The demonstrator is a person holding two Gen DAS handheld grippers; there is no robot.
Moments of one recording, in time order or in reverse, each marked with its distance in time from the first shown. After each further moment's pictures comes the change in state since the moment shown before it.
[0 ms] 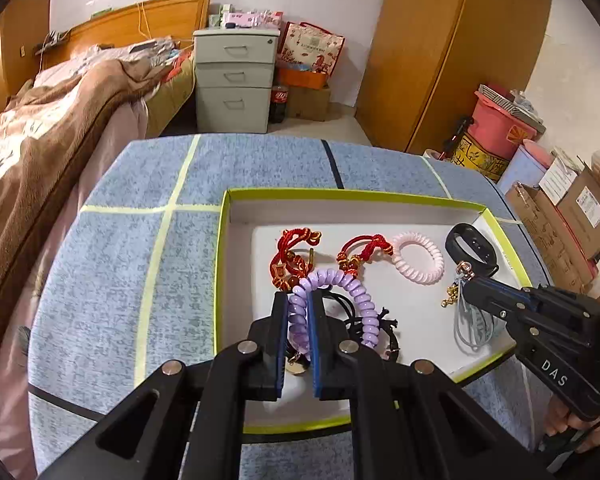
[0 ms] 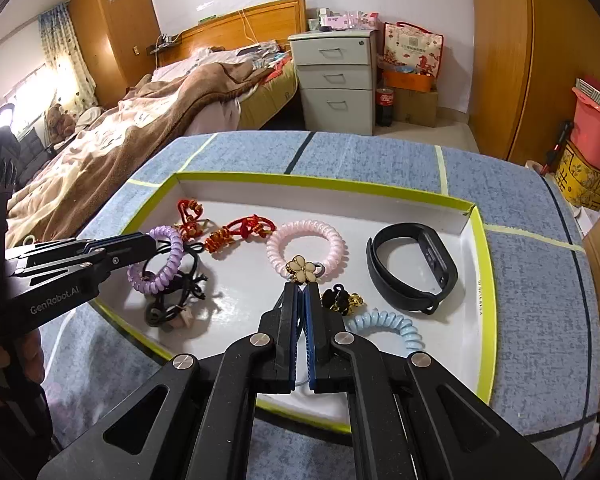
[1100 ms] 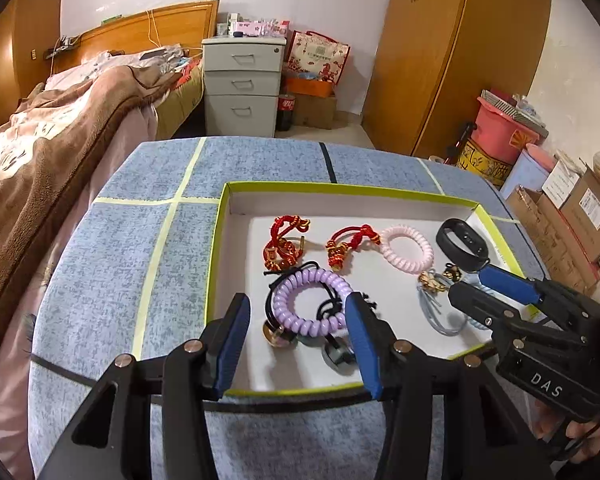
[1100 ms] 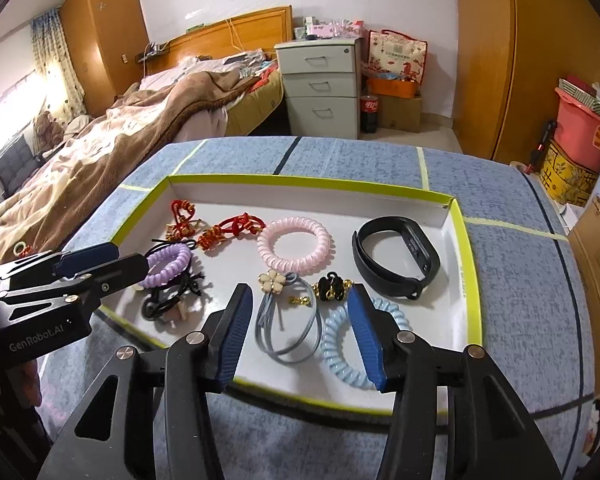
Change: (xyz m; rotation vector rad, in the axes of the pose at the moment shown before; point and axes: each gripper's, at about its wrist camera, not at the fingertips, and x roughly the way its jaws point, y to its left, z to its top) left arm -0.018 -0.013 -0.016 -0.008 -0.045 0.039; right arm -0.016 0.000 -0.010 0.021 -0.042 -0.053
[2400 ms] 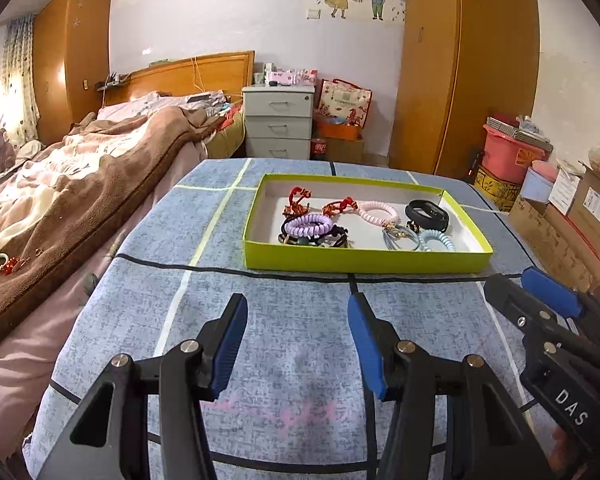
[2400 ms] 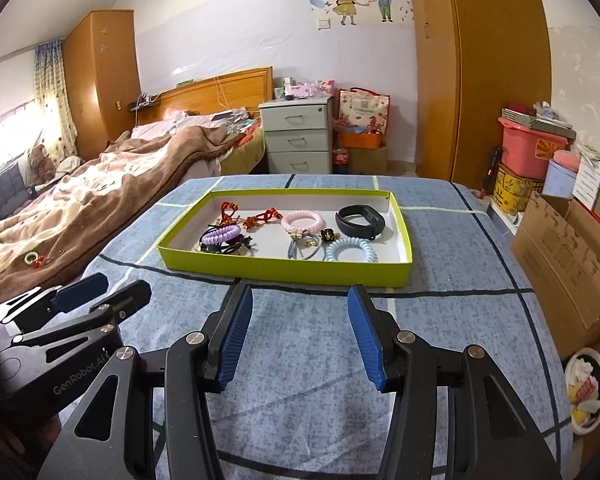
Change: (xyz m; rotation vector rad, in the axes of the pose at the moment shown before) left arm -0.100 -0.036 -0.095 -0.017 -0.205 0.153; right arm -0.112 0.049 -0.088 0.041 -0.230 -0.105
